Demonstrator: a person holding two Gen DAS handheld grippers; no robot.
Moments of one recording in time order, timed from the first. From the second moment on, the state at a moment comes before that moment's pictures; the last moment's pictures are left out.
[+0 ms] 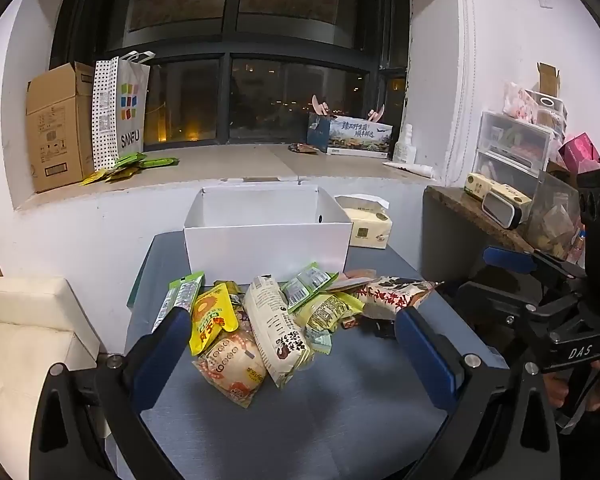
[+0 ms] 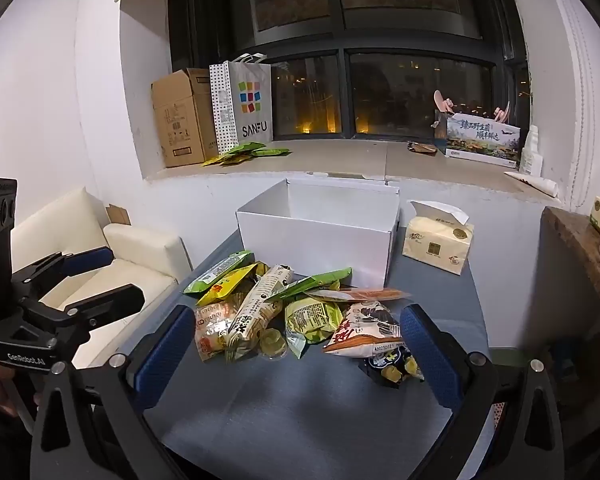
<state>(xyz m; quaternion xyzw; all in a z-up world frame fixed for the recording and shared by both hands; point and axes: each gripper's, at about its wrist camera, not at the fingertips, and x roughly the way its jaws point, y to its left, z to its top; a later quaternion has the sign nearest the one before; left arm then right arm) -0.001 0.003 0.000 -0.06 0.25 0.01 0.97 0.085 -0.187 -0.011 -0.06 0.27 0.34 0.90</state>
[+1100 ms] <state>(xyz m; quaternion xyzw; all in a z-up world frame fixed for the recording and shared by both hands) -0.002 -0.001 0.005 -0.05 0.25 0.01 0.97 0.083 -0.189 -0.012 -0.05 0.27 0.34 0.90</state>
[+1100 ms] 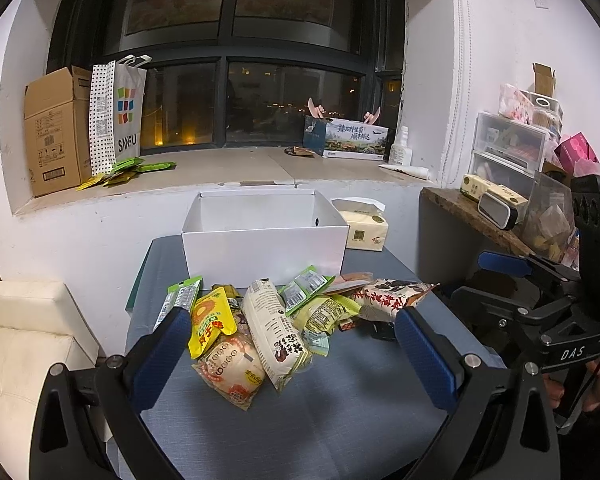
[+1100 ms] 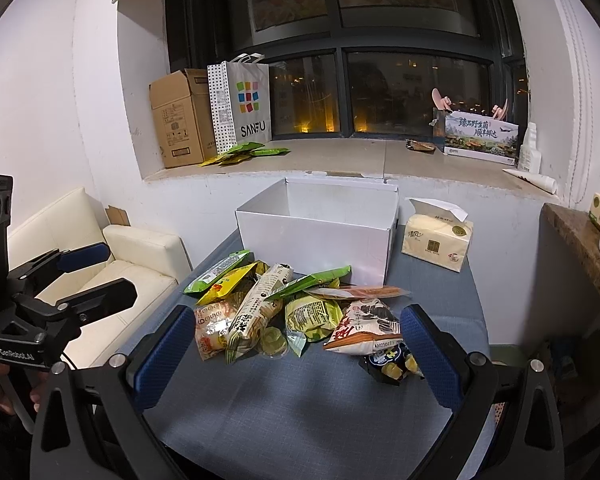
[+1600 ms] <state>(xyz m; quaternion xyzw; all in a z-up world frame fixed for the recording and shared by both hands) -0.004 -0.001 0.004 -0.05 0.26 0.01 0.97 0.082 -0.188 -0.013 -0.05 0.27 0.34 0.90</state>
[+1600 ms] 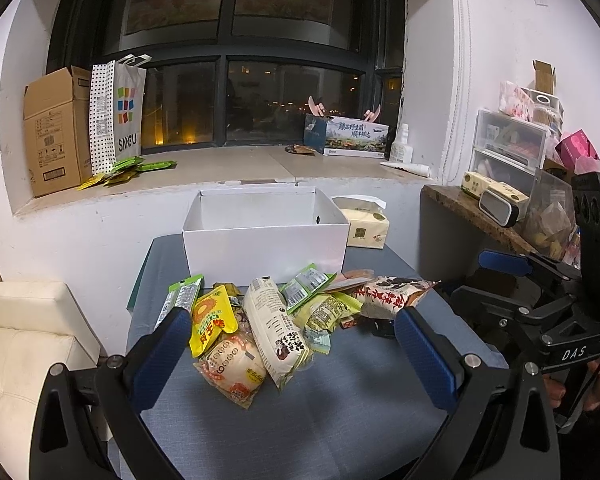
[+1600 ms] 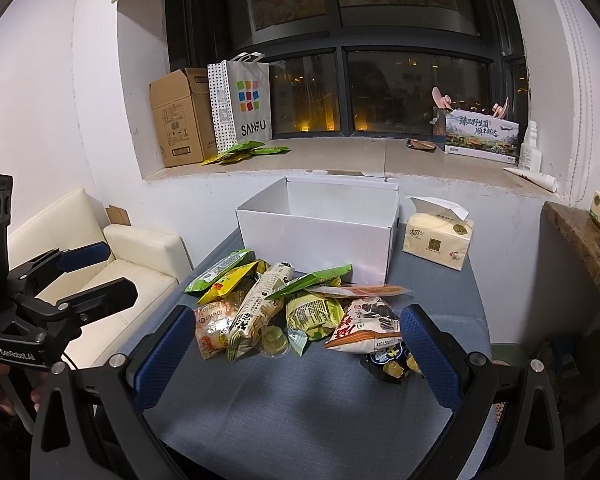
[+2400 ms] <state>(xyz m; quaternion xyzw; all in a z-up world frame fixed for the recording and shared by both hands) -0.002 0.001 0.000 -0.04 0.26 0.01 0.96 0.085 -0.187 -0.018 -0.05 0.28 0.34 0.90</state>
